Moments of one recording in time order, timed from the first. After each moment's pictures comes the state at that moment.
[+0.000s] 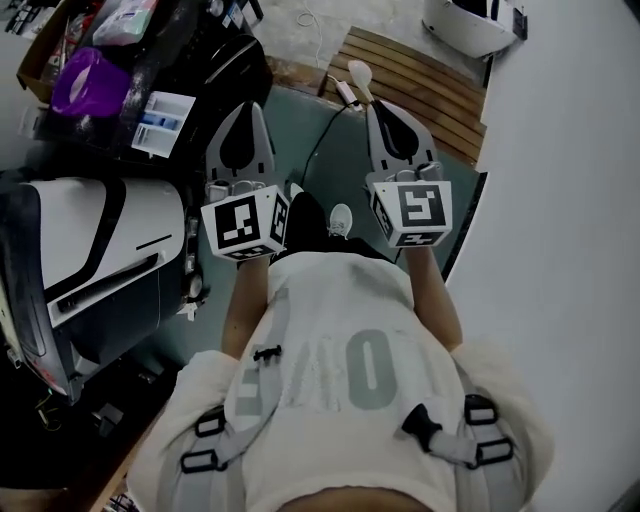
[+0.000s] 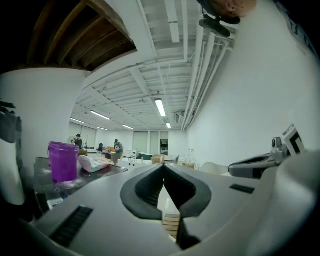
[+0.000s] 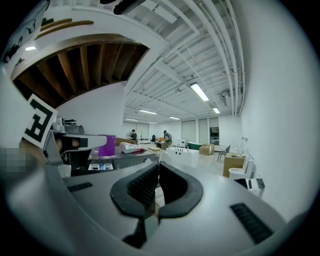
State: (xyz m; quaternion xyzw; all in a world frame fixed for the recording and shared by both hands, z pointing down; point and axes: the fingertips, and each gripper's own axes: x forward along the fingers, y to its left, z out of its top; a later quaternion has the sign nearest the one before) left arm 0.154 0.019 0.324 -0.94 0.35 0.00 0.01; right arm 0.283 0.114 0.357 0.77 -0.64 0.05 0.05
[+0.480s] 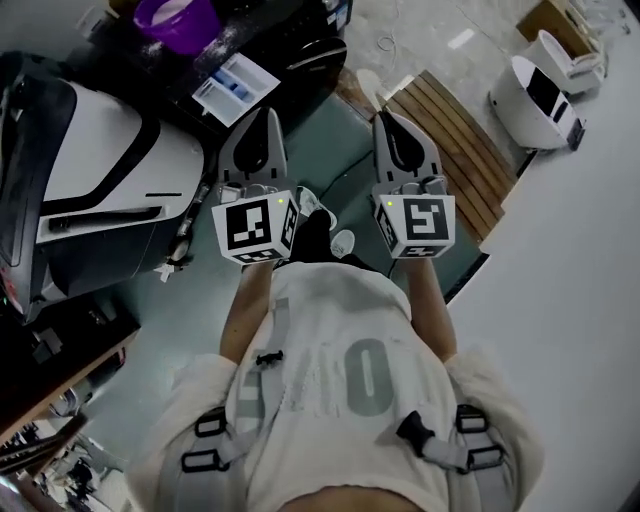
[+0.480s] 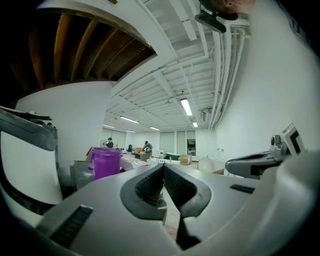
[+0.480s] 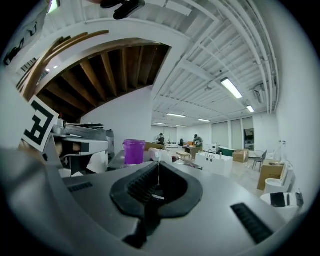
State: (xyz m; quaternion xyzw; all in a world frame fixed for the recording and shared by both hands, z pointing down) left arm 0.045 -0.045 0.321 -0.87 0.50 0.00 0.00; right arm 0.191 -0.002 0.339 0.64 -0.76 0.02 0.05
